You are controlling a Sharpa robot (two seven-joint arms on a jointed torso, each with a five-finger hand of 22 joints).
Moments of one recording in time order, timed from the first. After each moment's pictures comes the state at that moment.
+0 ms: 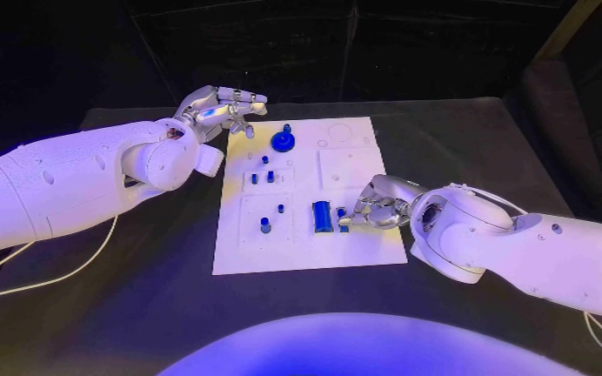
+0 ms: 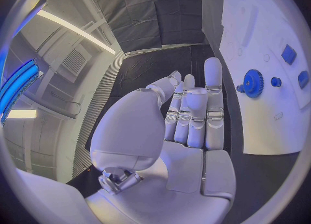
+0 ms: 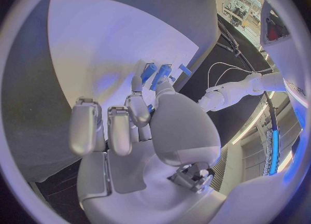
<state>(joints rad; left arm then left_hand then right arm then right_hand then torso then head) 1.24 -0.85 -0.13 1.41 -0.06 -0.20 0.31 1.32 -0.06 0.39 -0.06 0.05 1.04 0.15 0.12 0.08 1.15 0.08 0.23 0.15 1.29 0.00 1.11 0.81 0.17 1.24 0.10 0.60 0.72 1.04 -0.92 -0.09 1.85 -1.33 -0.31 -0.54 1.19 -0.03 -0.12 0.26 0.08 1.12 0.05 0.25 0.44 1.41 -0.03 1.15 1.27 1.47 -0.08 1.48 1.31 0.07 1.45 0.02 1.40 1.28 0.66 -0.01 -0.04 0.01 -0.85</state>
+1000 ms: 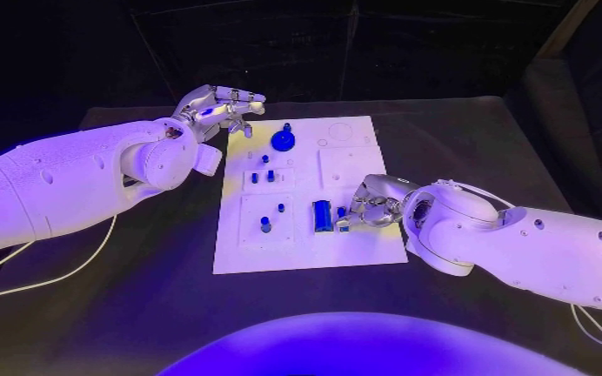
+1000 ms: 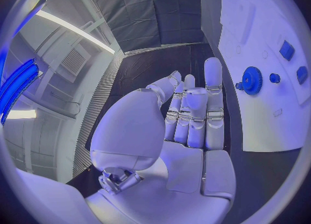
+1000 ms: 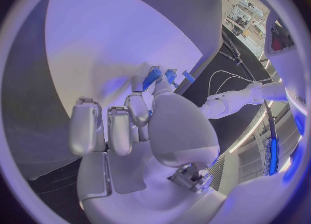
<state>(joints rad) 1.24 -0.85 -0.13 1.40 -0.06 -0.20 0.30 1.32 -0.06 0.39 -0.06 0.05 1.04 0.15 0.12 0.08 1.15 0.08 0.23 0.15 1.29 0.00 1.11 0.80 0.17 1.24 0.10 0.60 0.72 1.04 -0.87 -0.09 1.79 -1.39 -0.26 -0.53 1.29 0.01 -0.14 0.21 0.11 1.12 0.05 0.25 0.45 1.41 -0.02 1.14 1.28 1.47 -0.08 1.48 1.31 0.07 1.45 0.02 1.40 1.28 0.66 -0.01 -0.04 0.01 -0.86</state>
